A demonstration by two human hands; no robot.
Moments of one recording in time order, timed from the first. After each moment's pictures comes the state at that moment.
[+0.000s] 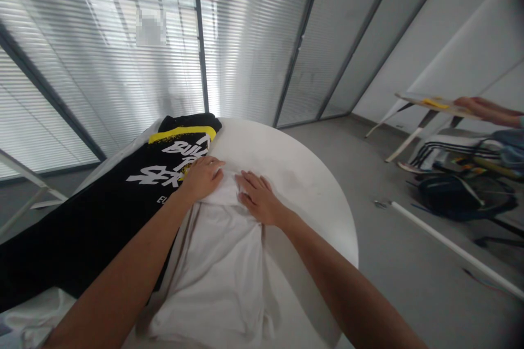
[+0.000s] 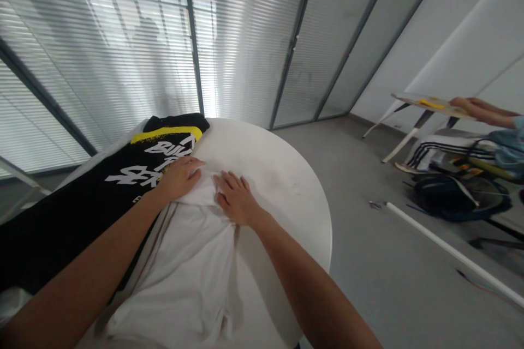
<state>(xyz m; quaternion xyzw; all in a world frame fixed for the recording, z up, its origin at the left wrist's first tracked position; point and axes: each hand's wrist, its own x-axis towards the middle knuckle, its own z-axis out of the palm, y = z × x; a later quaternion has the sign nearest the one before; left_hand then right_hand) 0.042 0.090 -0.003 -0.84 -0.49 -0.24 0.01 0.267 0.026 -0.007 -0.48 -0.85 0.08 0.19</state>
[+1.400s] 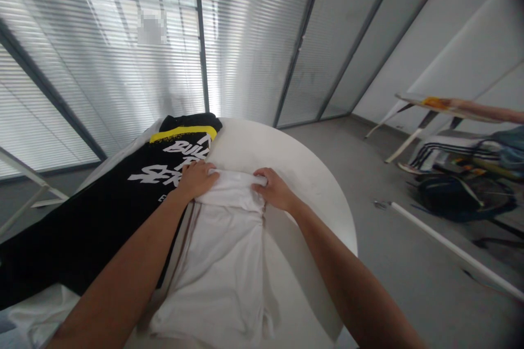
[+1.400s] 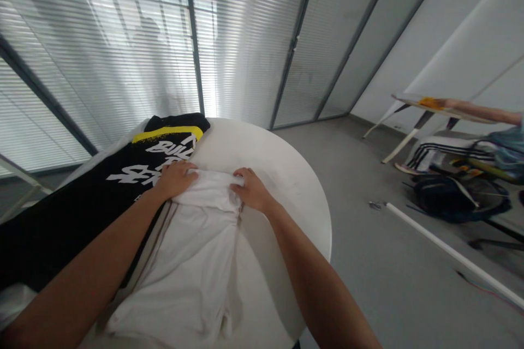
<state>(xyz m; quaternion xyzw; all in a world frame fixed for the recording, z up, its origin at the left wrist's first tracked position) 0.030 0.093 -0.003 -0.77 -0.61 -0.19 -0.06 0.299 0.056 -0.007 -0.52 -0.78 0.20 0.30</state>
